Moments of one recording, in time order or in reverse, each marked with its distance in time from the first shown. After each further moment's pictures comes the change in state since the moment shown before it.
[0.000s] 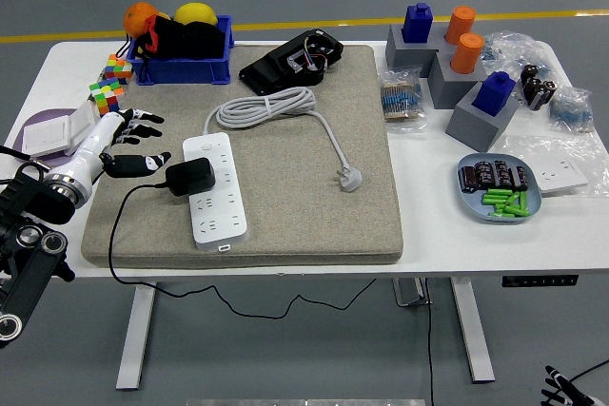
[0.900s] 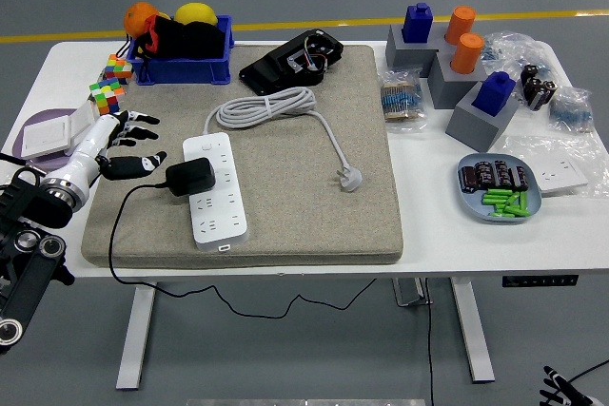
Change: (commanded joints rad) left arm 0.022 -0.019 -0.054 -0.014 0.016 0.006 -0.008; right arm 0.003 -0.003 -0.013 0.000 0.003 -0.001 -0.005
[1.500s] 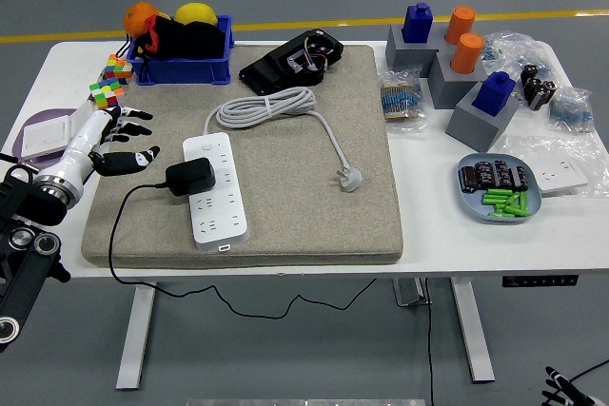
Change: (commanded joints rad) left arm -0.001 -0.007 -0.013 -0.001 0.005 0.000 -0.001; right arm -0.001 -0.003 0.000 -0.006 -0.008 0.002 -0.003
